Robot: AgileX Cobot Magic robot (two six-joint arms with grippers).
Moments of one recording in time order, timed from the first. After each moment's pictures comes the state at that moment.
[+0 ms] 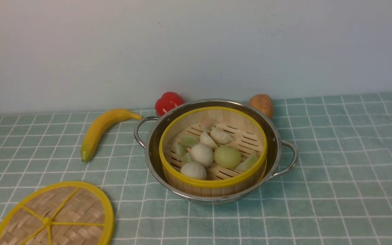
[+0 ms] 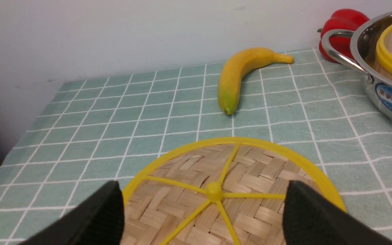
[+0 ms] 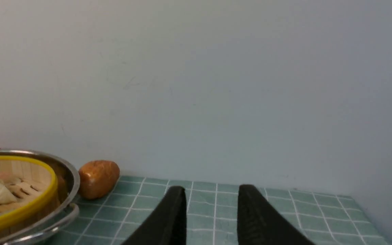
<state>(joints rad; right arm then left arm) 0.04 0.01 -0.02 -0.36 0.17 0.39 0.09 0.00 0.01 0.01 0.34 0.13</state>
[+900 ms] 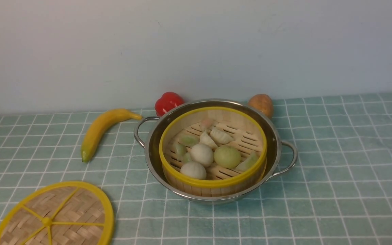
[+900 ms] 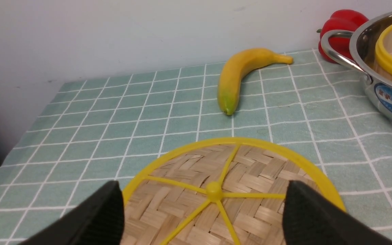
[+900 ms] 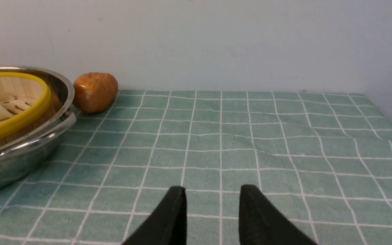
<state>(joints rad) 0.04 0.01 0.01 -0.17 0.34 0.26 0.09 0.00 0.01 0.01 0.34 0.13</state>
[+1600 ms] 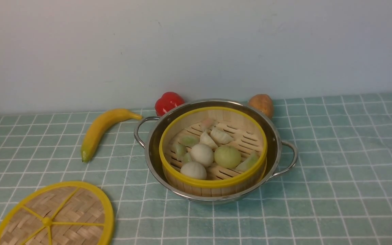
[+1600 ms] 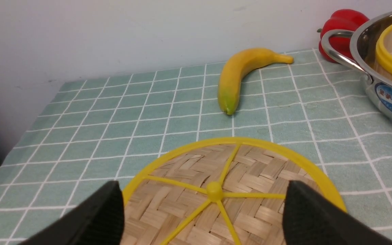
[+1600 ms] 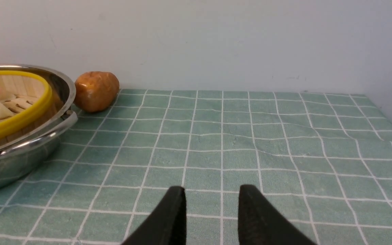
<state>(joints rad) 0.04 0.01 0.01 -0.16 0.34 0.26 0.09 0.00 0.01 0.01 0.34 0.13</state>
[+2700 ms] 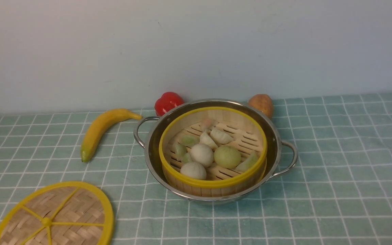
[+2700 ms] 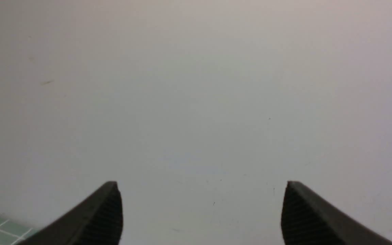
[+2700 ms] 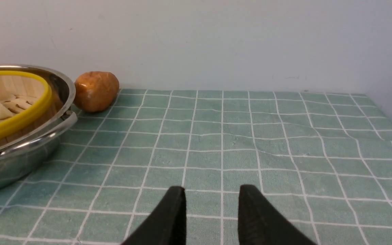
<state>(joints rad) 0.04 0.01 0.01 -0.16 0.34 0.26 0.09 0.00 -0.15 -0.13 -0.03 -0.23</state>
